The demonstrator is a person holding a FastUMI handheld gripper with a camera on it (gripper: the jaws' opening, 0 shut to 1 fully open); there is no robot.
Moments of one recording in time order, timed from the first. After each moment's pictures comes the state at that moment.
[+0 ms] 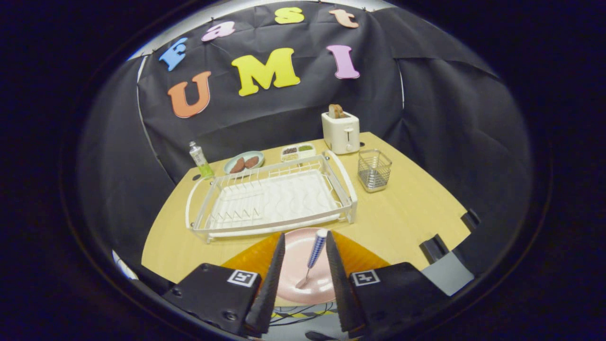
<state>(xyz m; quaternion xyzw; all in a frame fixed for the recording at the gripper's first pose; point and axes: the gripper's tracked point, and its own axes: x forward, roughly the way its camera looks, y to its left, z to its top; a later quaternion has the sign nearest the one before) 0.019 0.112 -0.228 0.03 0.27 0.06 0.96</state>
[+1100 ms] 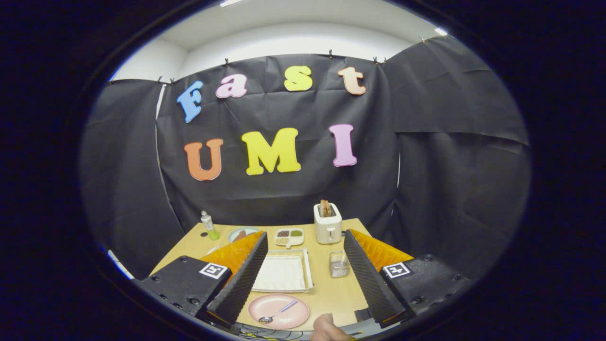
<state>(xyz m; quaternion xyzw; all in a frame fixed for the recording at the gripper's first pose) 0.000 0.023 0.046 0.01 0.07 0.08 0.99</state>
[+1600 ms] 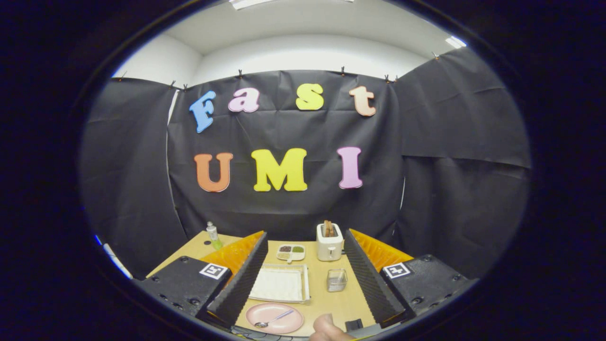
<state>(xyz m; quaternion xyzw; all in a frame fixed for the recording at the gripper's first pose) -0.018 0.028 0.082 -0.02 0.04 0.10 0.99</state>
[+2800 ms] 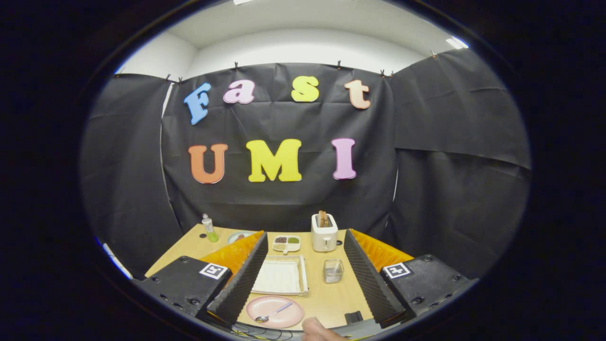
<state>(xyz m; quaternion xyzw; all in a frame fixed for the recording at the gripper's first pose) -0.032 0.032 0.065 -0.02 0.07 0.07 1.00</state>
